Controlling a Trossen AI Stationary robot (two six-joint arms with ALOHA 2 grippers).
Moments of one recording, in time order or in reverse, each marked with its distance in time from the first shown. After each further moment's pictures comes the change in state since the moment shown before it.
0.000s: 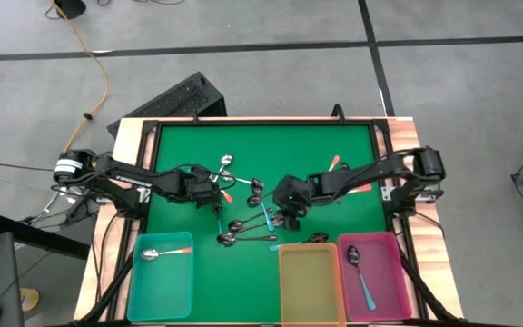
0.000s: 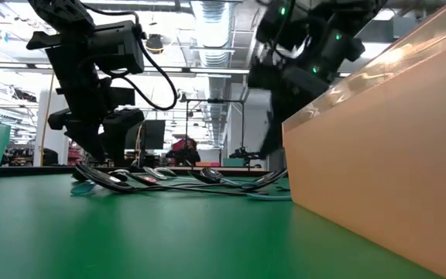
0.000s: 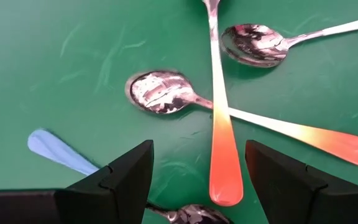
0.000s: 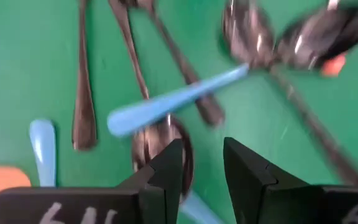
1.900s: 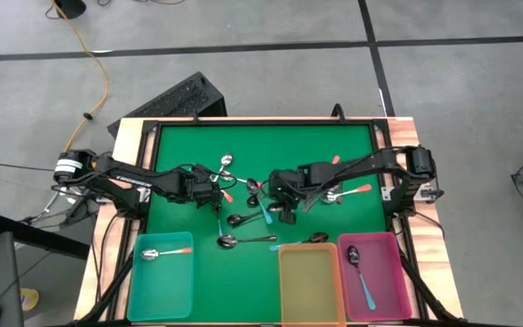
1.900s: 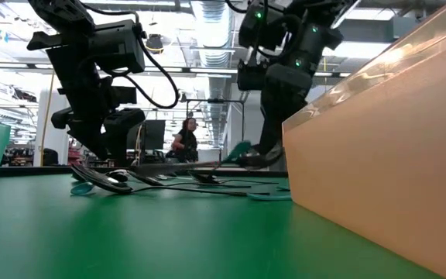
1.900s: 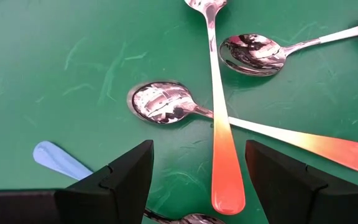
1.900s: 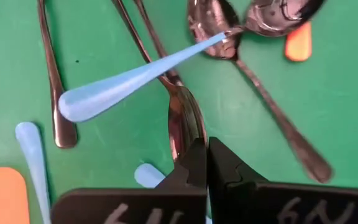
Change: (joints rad) left arm 0.000 0.000 0.000 0.012 -0.029 0.029; right arm -0.060 0.065 0.211 -0.295 -0.011 -0.017
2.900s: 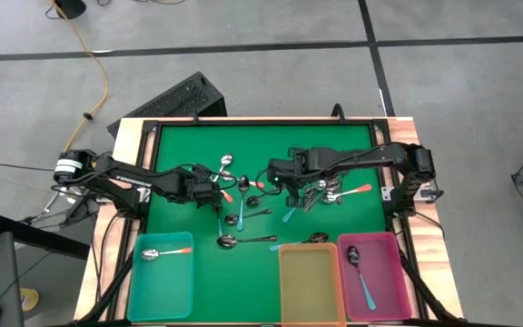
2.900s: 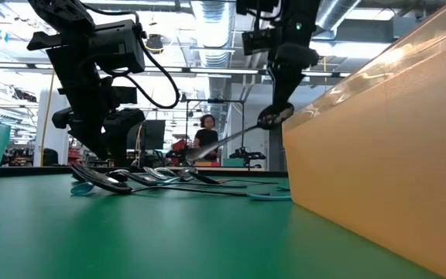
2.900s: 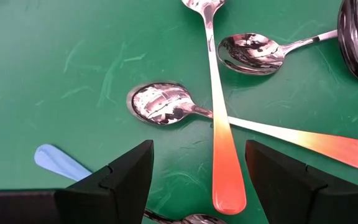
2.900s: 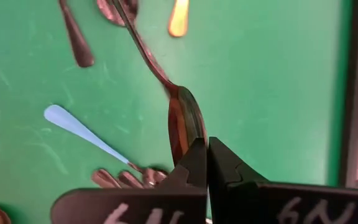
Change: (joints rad) left arm 0.000 0.000 0.000 0.002 0.000 0.021; right arm -0.010 -0.002 0.332 -0.525 0.329 -0.162
